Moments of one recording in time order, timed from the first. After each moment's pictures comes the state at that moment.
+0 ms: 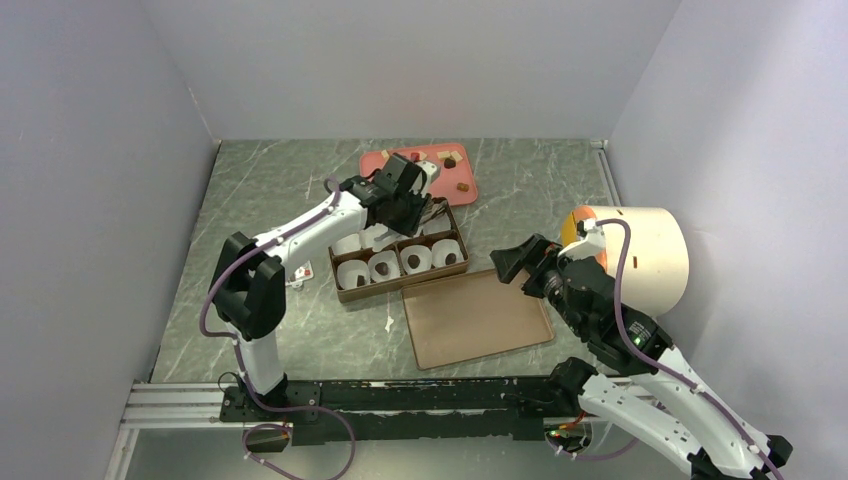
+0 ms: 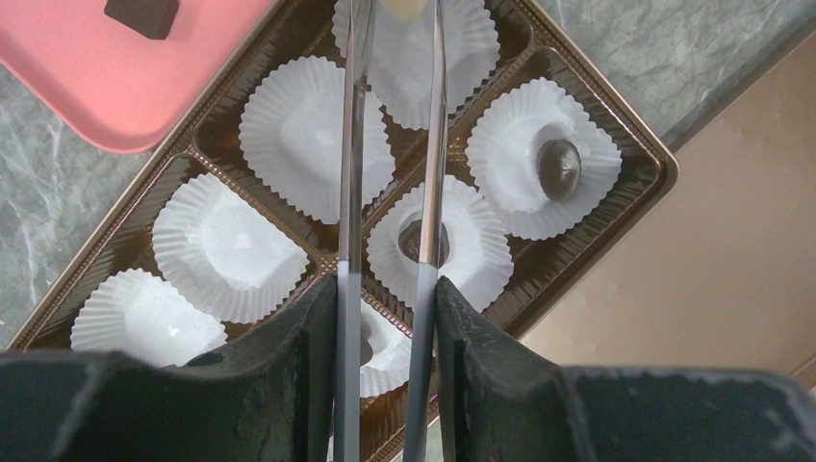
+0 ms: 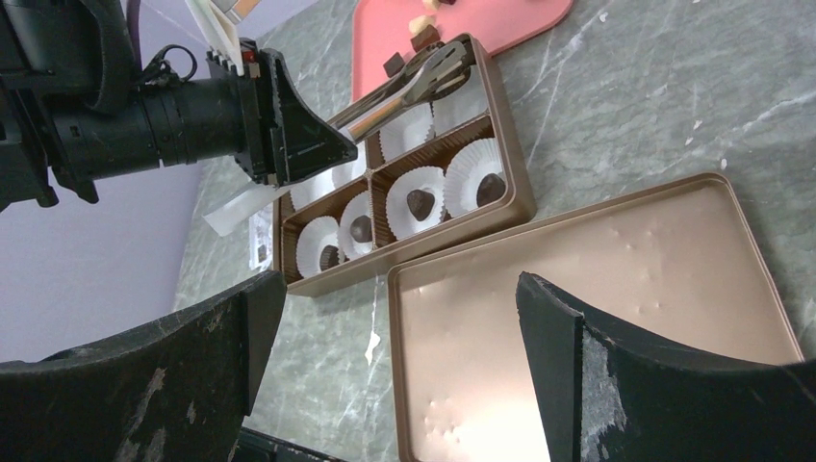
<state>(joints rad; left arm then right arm) -0.68 1.82 1.55 -0.62 -0.03 -0.12 0.77 0.54 0.78 -0.57 0.41 0.81</state>
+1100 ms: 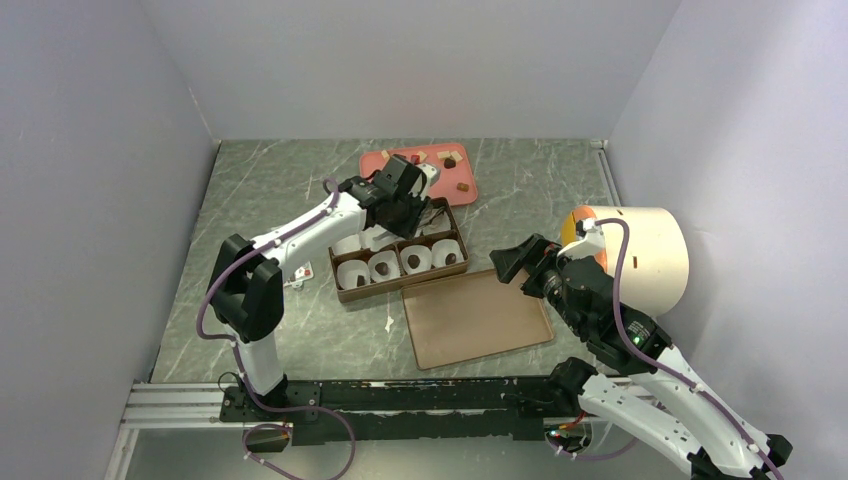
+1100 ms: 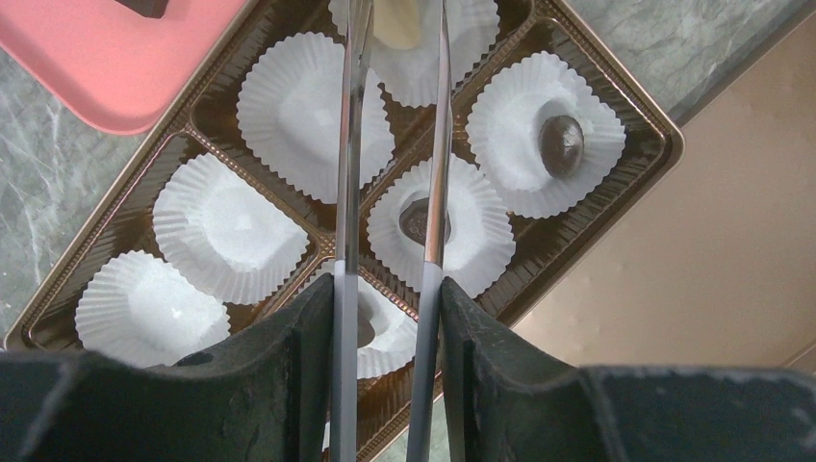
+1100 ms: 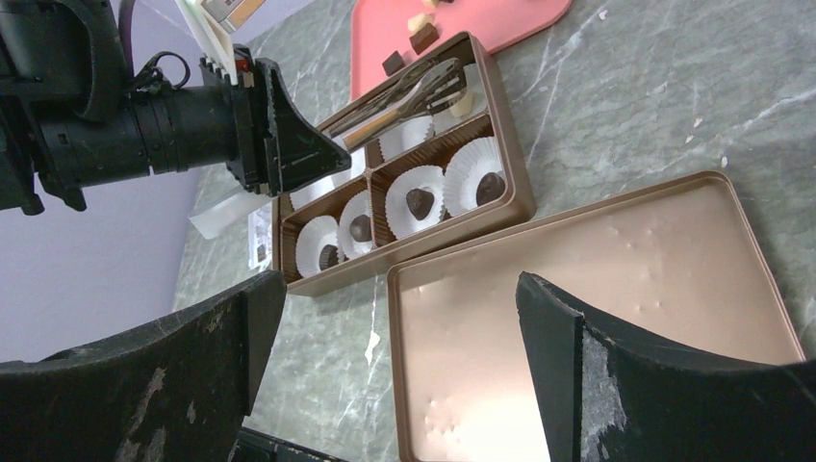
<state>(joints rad) -0.69 1.80 1.54 -0.66 -0.04 -0.11 0.77 0.55 0.78 -0.57 0.41 0.82</state>
